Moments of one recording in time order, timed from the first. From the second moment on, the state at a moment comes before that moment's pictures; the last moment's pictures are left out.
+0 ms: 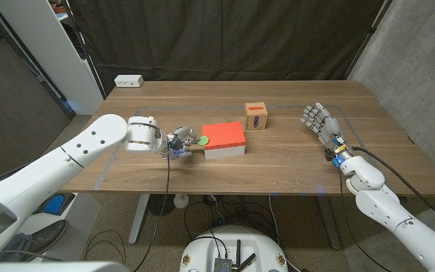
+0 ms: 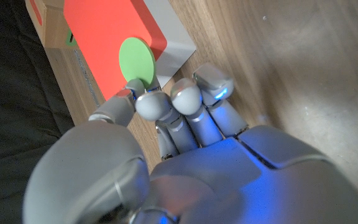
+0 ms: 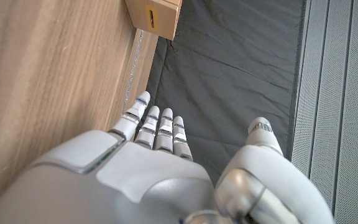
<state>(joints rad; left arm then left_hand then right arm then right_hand) 0.72 0.92 0.51 -2.03 -1.68 0.82 0.93 0.64 -0.02 0.85 -0.17 0.20 0.92 0.04 0.49 0.22 1.40 -0.21 1.48 0.31 1.36 -0.21 1.55 0.49 1.04 -0.17 1.52 1.23 -1.09 -0.63 -0.23 -1.40 0.76 0.46 0.17 0.24 0.04 0.30 -0.14 0.18 0.12 0.13 0.20 0.18 0.21 0.09 0.20 0.20 0.10 0.07 0.23 0.38 0.28 0.07 0.21 0.17</state>
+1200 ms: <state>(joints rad) 0.91 0.96 0.38 -2.09 -1.54 0.63 0.71 0.75 0.04 0.84 -0.18 0.22 0.94 0.02 0.46 0.24 1.39 -0.21 1.50 0.31 1.36 -0.21 1.55 0.50 1.02 -0.17 1.52 1.22 -1.18 -0.66 -0.23 -1.55 0.70 0.43 0.04 0.24 0.04 0.30 -0.14 0.18 0.13 0.13 0.20 0.18 0.21 0.09 0.20 0.20 0.10 0.07 0.23 0.37 0.29 0.08 0.21 0.17</state>
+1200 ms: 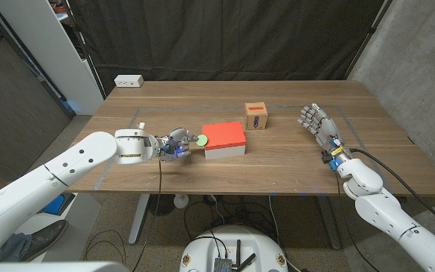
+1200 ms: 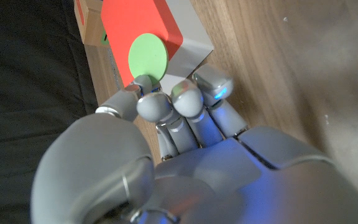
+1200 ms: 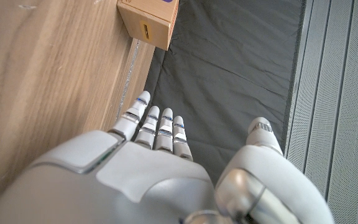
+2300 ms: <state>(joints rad) 1.01 0.87 0.34 -2.14 -1.15 0.44 0.66 0.78 0.03 0.83 -0.18 0.23 0.96 0.01 0.43 0.25 1.39 -0.21 1.50 0.32 1.36 -0.21 1.56 0.52 1.02 -0.17 1.52 1.22 -1.22 -0.66 -0.20 -1.62 0.68 0.42 0.00 0.24 0.04 0.30 -0.14 0.18 0.13 0.13 0.20 0.18 0.21 0.09 0.20 0.20 0.10 0.07 0.23 0.37 0.29 0.08 0.21 0.17</state>
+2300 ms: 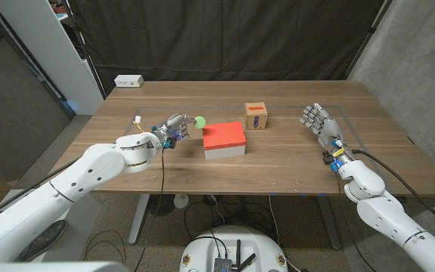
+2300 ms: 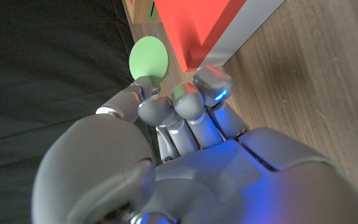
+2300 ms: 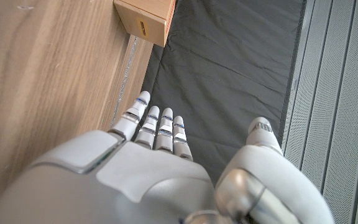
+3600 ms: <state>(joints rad) 0.82 0.71 0.53 -2.11 -0.44 0.55 0.66 0.78 0.03 0.83 -0.18 0.23 0.97 0.00 0.43 0.28 1.40 -0.20 1.52 0.37 1.37 -0.21 1.56 0.56 1.02 -0.17 1.54 1.23 -1.25 -0.64 -0.19 -1.64 0.68 0.44 -0.04 0.24 0.04 0.30 -0.14 0.18 0.13 0.13 0.20 0.18 0.21 0.09 0.20 0.20 0.10 0.07 0.23 0.37 0.29 0.08 0.20 0.17</state>
